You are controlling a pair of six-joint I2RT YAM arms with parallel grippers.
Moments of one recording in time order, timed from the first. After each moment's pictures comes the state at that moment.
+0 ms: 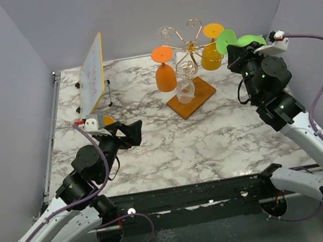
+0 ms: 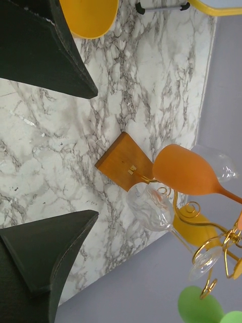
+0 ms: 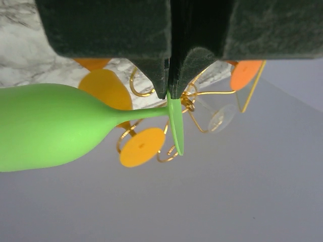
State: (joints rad) left arm -0.87 0.52 0.67 -0.17 -0.47 -0.43; right arm 0.48 0.99 1.10 0.01 0.53 0.48
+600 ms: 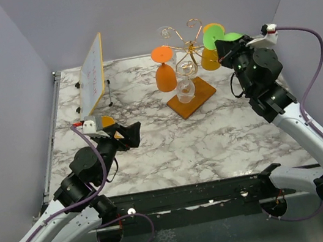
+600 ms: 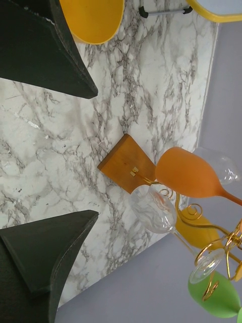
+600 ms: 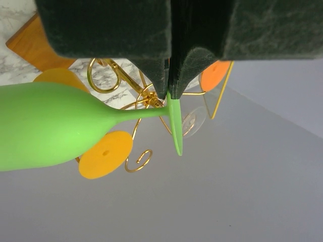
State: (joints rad) left arm -0.87 0.49 0.67 -0.21 -0.47 -0.43; right arm 0.47 1.10 1.17 0.08 0.39 0.60
